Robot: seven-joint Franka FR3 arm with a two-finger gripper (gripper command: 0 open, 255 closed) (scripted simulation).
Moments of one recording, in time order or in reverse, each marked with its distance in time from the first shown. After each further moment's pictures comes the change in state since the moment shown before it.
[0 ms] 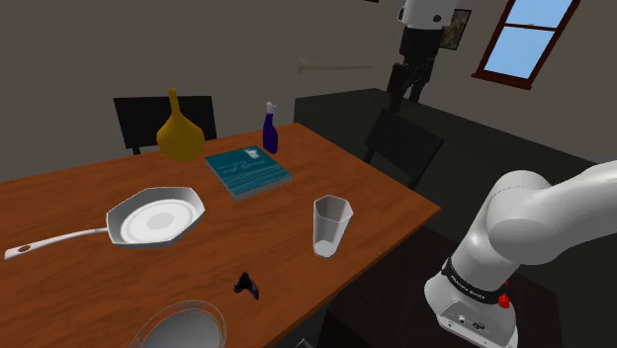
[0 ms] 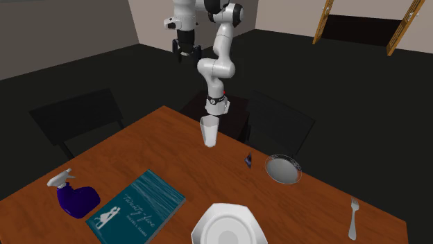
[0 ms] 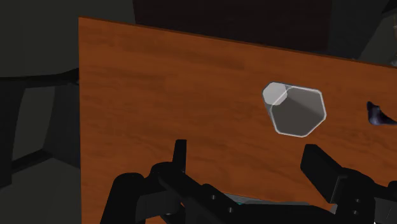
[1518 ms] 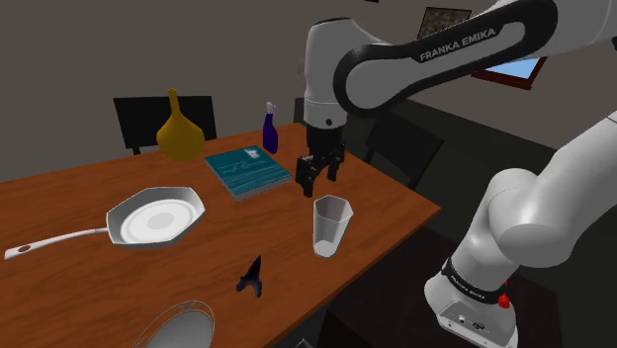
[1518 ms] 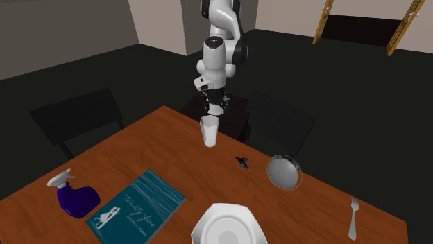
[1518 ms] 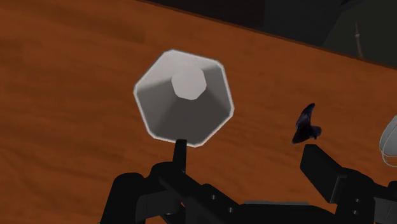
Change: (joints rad) arm 0.142 0.402 0.234 -0.160 0.202 0.526 0.229
